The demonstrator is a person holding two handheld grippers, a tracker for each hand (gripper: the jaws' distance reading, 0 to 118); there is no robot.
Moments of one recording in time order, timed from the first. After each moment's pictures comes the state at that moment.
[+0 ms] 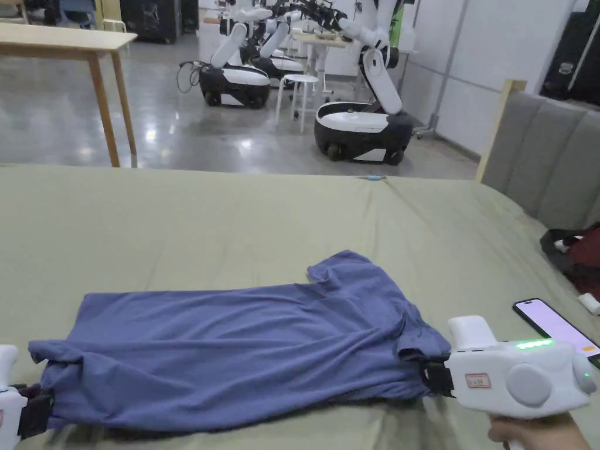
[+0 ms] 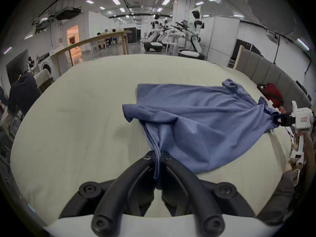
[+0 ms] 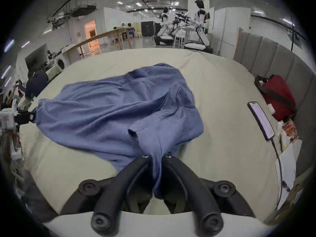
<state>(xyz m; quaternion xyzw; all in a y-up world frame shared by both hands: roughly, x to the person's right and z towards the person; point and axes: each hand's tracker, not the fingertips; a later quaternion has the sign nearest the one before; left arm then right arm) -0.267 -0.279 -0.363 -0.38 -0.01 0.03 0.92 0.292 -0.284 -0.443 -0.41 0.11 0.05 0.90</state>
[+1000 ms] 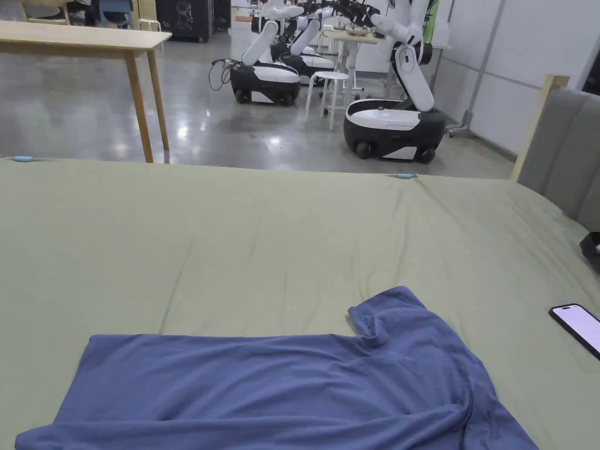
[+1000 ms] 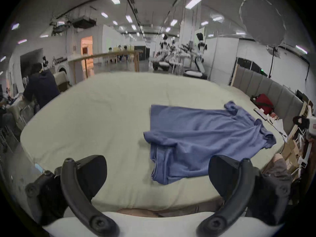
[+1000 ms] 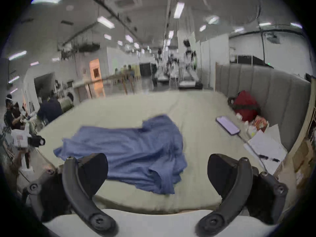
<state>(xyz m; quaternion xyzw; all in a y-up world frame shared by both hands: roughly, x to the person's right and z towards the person) -0.285 -0.272 -0.183 -0.28 0.03 0.05 0.96 0.317 -0.209 -0.208 -0.18 0.10 -0.02 0.98</state>
